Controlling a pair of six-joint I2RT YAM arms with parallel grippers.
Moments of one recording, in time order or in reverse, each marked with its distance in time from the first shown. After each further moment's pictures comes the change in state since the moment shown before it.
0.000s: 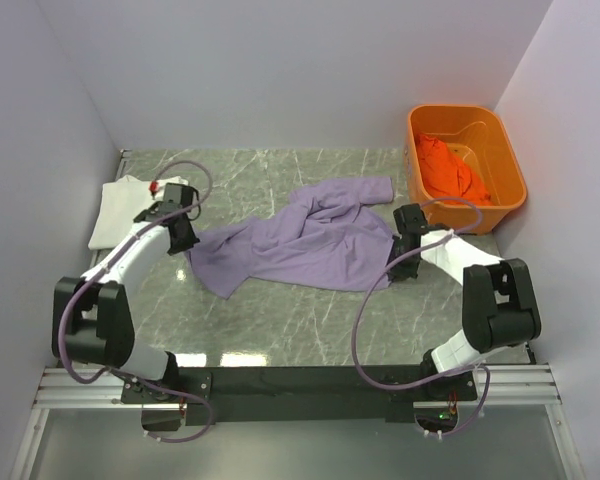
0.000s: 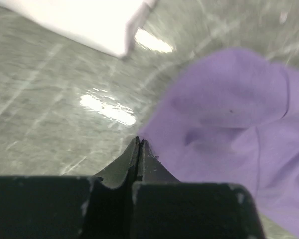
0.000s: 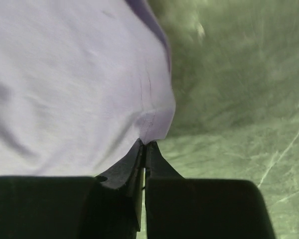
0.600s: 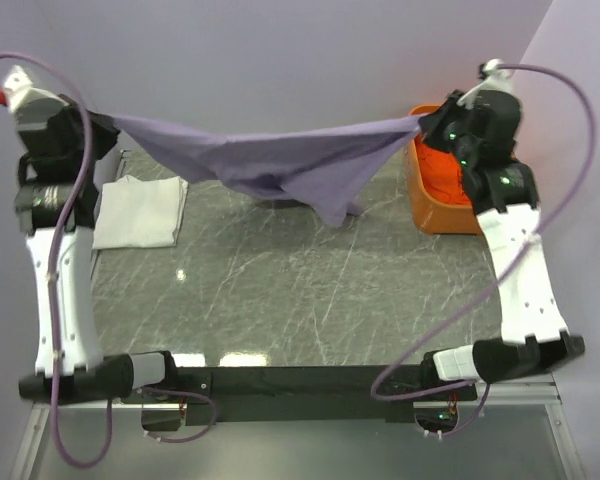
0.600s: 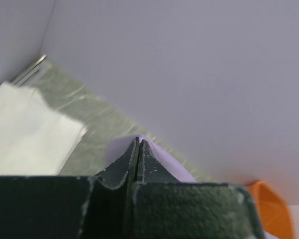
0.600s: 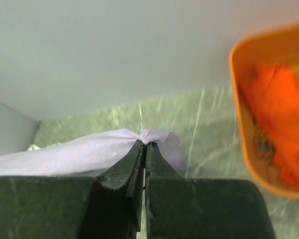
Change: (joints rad) left arm 0.273 -0.190 0.764 -0.060 0.226 -0.161; right arm -0.038 -0.168 0.903 -0.005 -0.021 -0.119
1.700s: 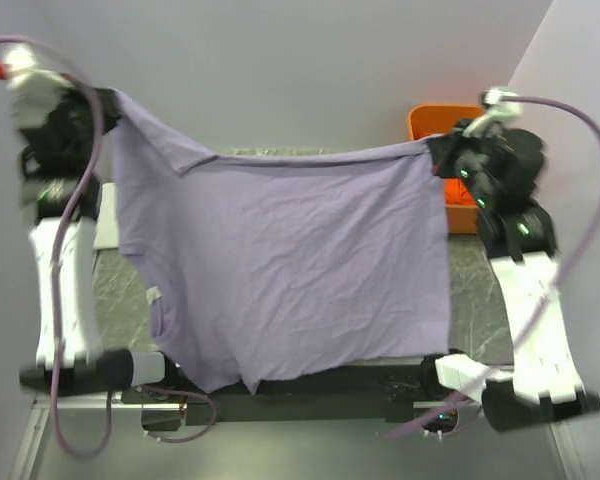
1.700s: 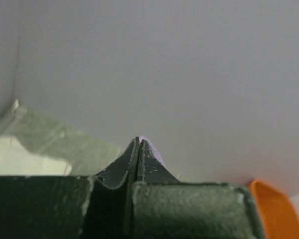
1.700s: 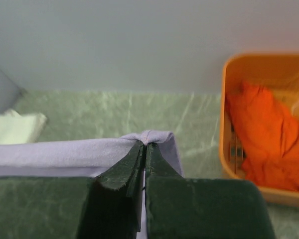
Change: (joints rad) left arm 0.001 -0.048 0.056 0.184 0.074 0.109; right arm -0.011 -0.290 -0.173 0.050 -0.102 -0.243
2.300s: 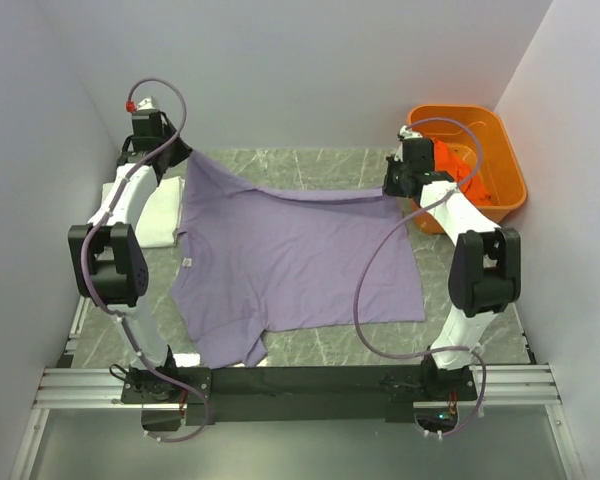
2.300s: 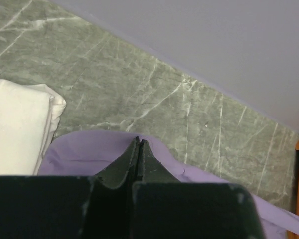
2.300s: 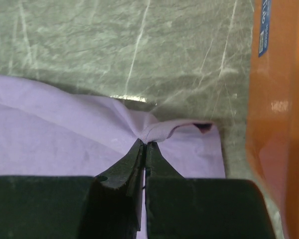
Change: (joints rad) left arm -0.089 0.621 -0.197 0.214 0.119 0.002; right arm -0.006 0.681 -0.185 0.211 0.039 0.025
